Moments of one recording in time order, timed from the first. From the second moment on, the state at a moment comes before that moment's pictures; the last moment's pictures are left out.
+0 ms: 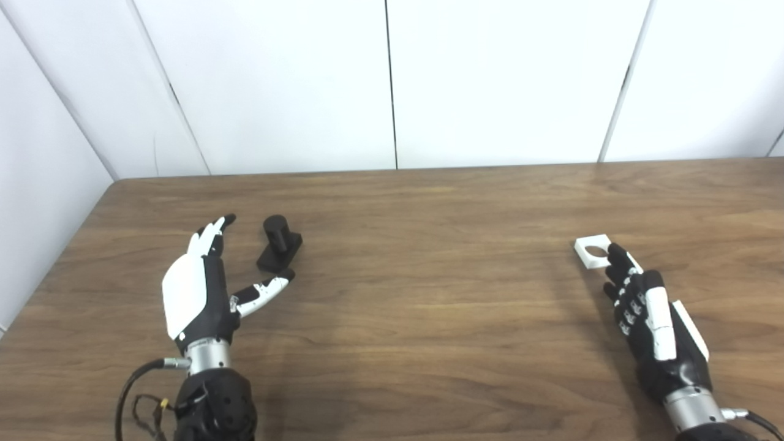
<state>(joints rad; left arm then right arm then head) -0.08 0.14 0.01 -0.20 0.77 0.39 0.21 0.06 -0.16 -0.10 -0.21 0.18 0.13 0.11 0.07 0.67</state>
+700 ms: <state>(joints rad) -0.22 0.18 -0.04 0.05 0.90 0.47 0.15 0.06 -0.16 -0.10 -0.20 0.18 0.13 0.11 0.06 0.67</state>
